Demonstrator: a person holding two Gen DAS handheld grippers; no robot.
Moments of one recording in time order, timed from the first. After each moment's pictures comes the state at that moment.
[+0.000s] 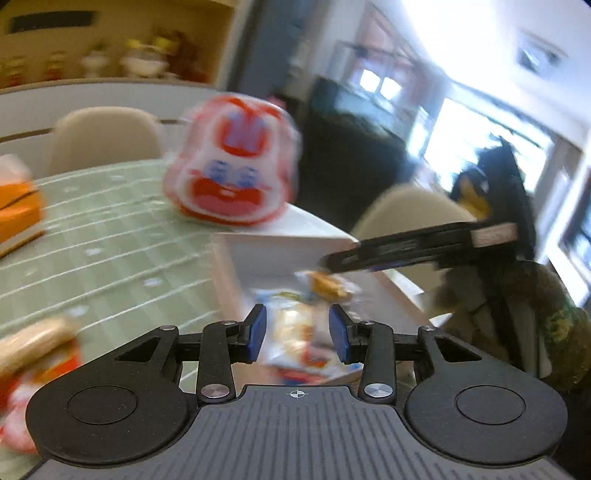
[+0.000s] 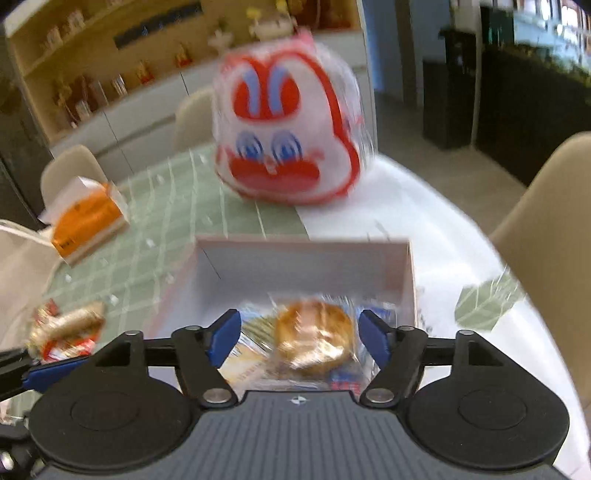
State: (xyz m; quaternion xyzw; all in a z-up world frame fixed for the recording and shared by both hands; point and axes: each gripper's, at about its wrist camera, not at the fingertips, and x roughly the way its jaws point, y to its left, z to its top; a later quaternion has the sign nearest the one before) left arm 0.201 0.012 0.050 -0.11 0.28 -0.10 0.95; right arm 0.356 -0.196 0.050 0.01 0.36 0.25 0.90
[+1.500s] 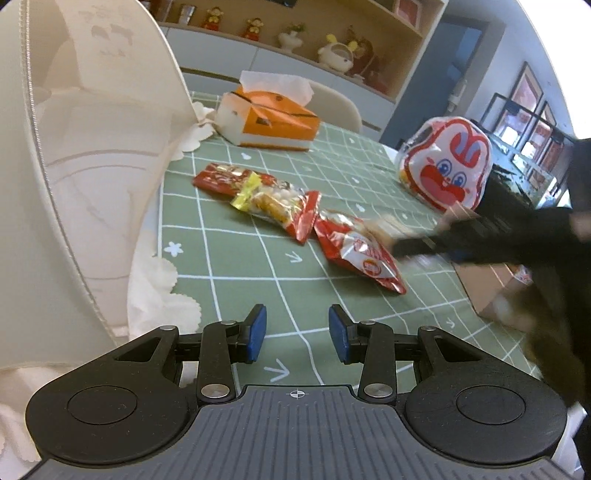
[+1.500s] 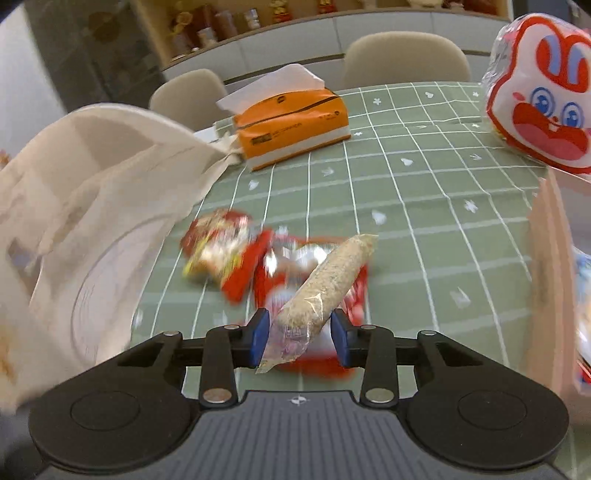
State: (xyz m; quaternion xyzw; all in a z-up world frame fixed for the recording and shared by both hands) left arm 0.027 0.178 -0.025 -0.22 0.29 0.09 0.93; right arm 0.208 0.015 0.015 -0.05 0.41 0.39 0.82
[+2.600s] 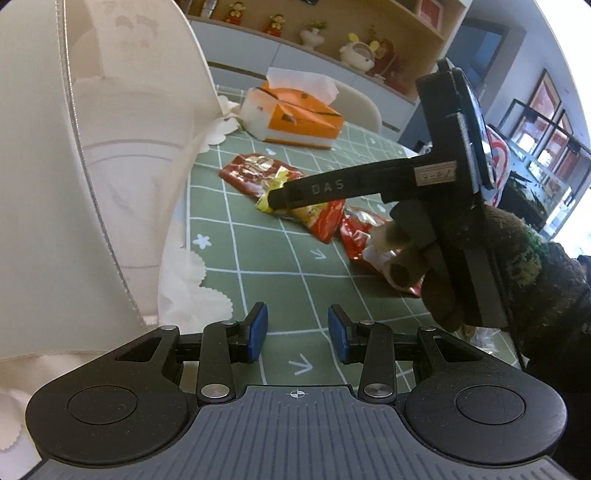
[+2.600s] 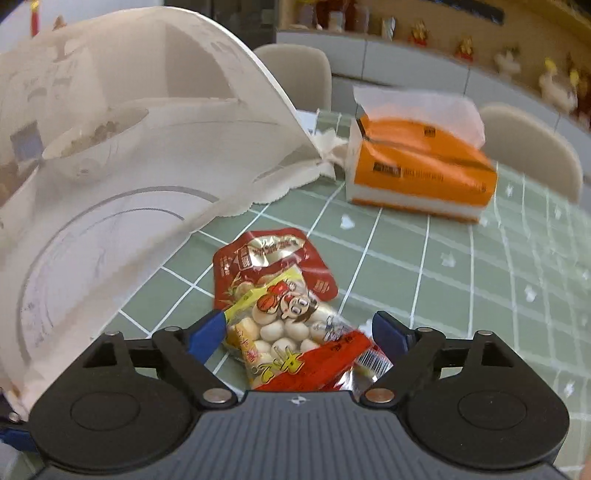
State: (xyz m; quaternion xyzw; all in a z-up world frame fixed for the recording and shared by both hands) left arm 0.018 0.190 -0.025 -0.24 0.30 0.12 0.92; right arm 0.244 0.160 -0.010 -0.20 0.33 0.49 0.78
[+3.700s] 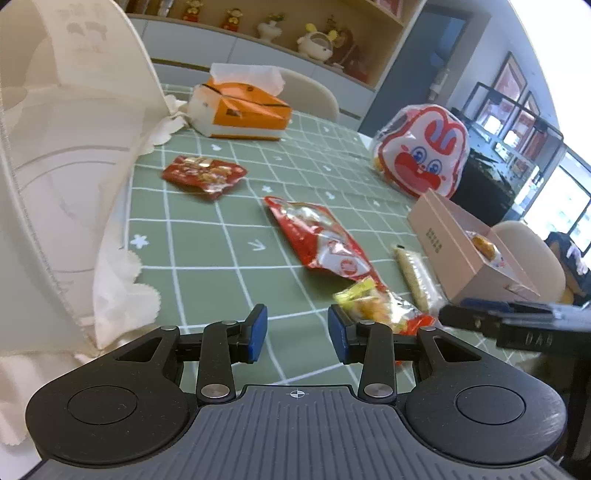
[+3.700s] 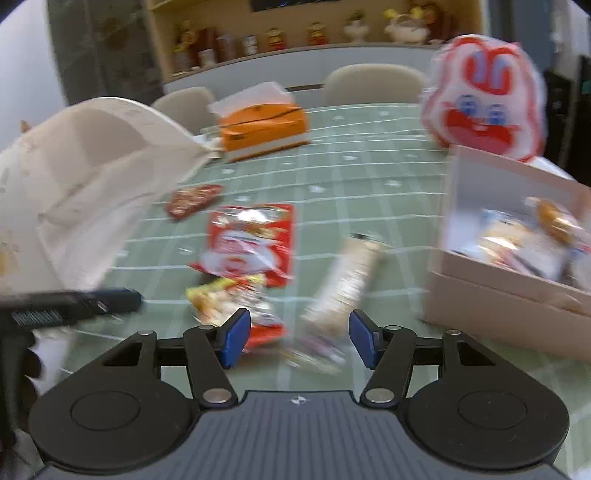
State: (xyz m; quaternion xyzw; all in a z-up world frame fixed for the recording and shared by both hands) left arm 0.031 0.163 -0.017 -0.22 0.31 0.05 0.92; right arm 0.161 -0.087 -0.003 -0.07 0.33 0.35 0.87
